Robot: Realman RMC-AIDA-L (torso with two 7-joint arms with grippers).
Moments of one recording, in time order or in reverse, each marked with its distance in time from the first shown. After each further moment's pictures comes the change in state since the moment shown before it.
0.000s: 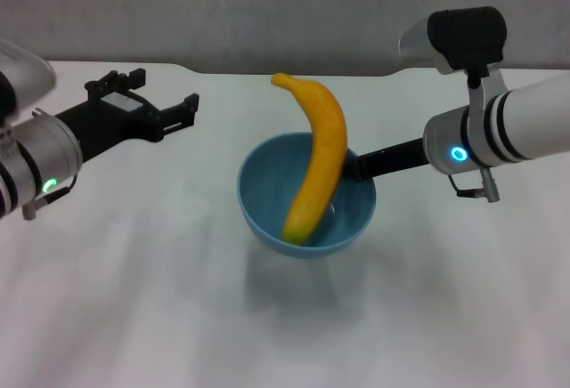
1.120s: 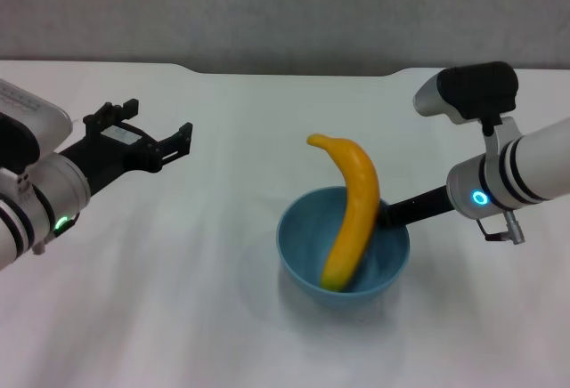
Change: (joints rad) left arm 0.033 -0.005 0.148 0.100 -0.402 0.140 0.403; right arm 0.034 0.008 0.039 0.203 -0.086 -0.003 -0.008
